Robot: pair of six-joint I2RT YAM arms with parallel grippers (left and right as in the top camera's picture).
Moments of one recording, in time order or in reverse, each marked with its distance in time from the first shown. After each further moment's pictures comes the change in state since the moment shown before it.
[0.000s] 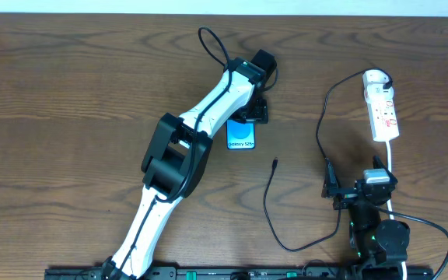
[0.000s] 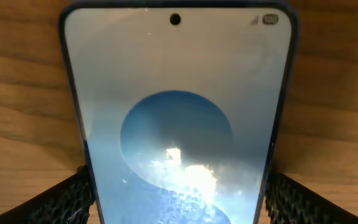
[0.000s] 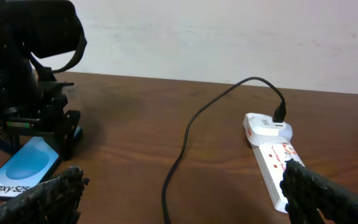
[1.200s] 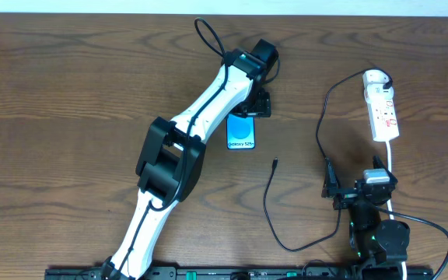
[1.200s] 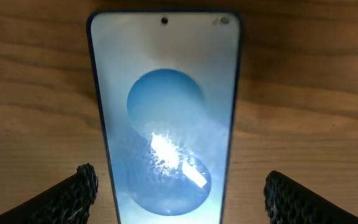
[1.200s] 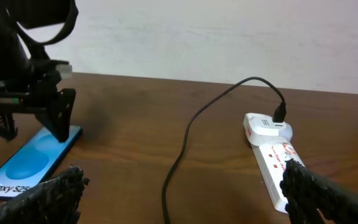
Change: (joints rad) left arm 0.000 -0.060 0.033 -0.053 0.029 0.000; right arm 0.000 0.000 0.000 0.000 0.000 0.000
